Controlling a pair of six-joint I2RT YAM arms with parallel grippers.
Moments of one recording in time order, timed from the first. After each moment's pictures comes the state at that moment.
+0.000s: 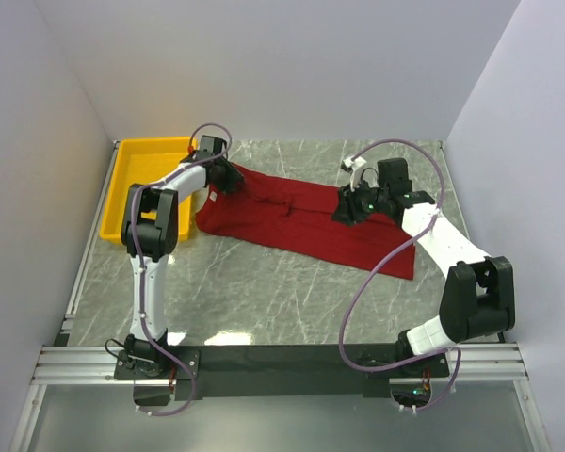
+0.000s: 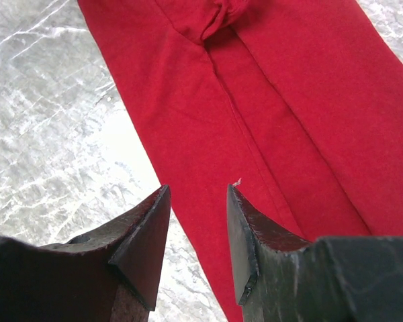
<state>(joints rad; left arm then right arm) -0.22 2.25 1.71 -0.33 0.09 -0.99 0.19 1.47 1.07 -0.38 -0.62 -0.27</state>
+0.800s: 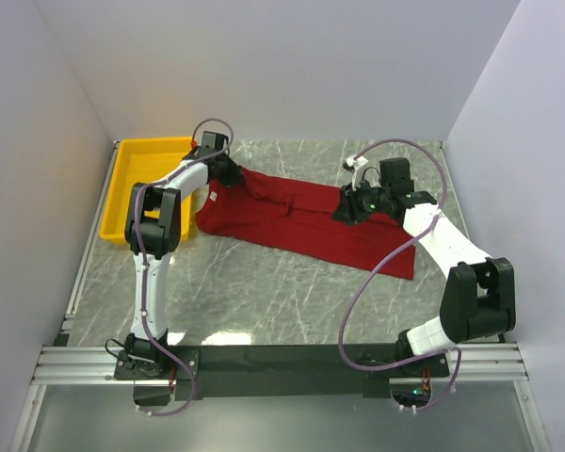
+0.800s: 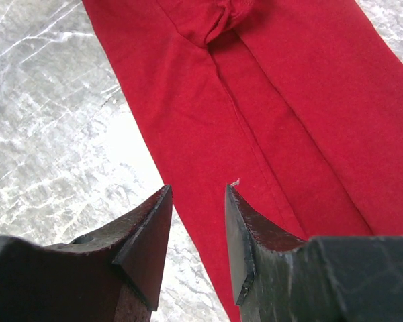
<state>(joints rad) -0.23 2.30 1.80 -0.31 0.12 -1.00 0.17 1.47 1.07 -0.38 -0.64 -0.26</state>
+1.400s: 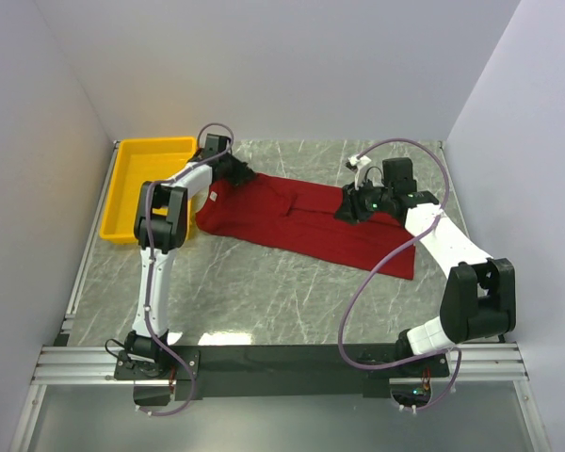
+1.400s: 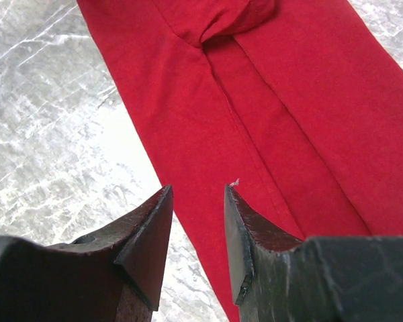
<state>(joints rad) -0.22 2.43 1.89 -0.22 0.25 -1.18 0.16 1.46 1.07 -0.38 -0.65 -0.26</state>
